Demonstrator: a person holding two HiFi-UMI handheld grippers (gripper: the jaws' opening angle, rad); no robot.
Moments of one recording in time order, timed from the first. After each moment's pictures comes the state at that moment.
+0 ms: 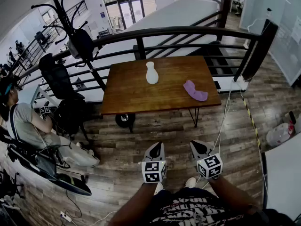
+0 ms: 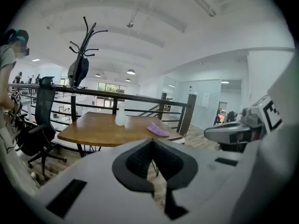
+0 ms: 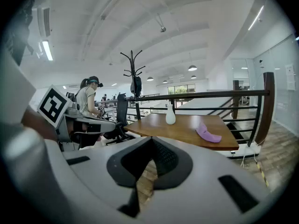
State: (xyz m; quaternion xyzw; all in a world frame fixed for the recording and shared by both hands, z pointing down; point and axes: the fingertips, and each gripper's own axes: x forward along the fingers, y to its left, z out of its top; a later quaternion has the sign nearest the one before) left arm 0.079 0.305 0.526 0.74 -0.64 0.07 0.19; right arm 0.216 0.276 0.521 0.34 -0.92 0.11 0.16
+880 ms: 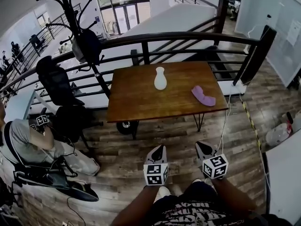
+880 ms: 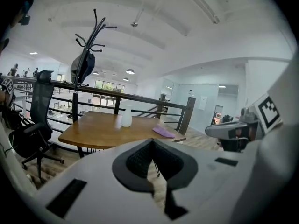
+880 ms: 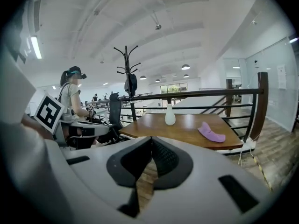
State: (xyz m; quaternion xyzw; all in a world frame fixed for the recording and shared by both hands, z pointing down) left arm -0.018 0.299 0.532 0.76 -0.62 0.05 0.20; right arm 0.137 0.265 0.518 0.39 -0.90 0.12 0.16
